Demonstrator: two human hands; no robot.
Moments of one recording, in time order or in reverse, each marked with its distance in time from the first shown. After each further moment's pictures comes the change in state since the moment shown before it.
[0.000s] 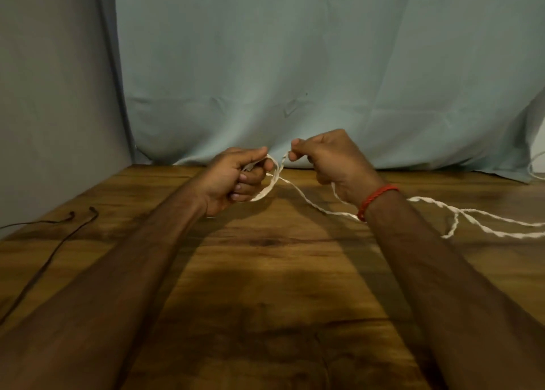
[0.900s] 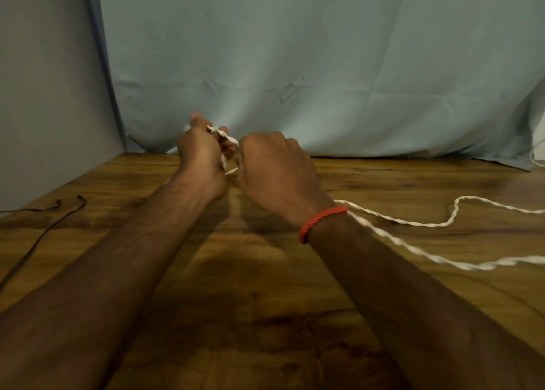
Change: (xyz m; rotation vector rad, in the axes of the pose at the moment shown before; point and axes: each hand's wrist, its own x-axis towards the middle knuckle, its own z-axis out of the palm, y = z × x) left_hand 0.022 0.001 0.003 -0.552 0.804 0.187; right_hand -0.059 -0.035 0.057 -0.817 -0.030 -0.461
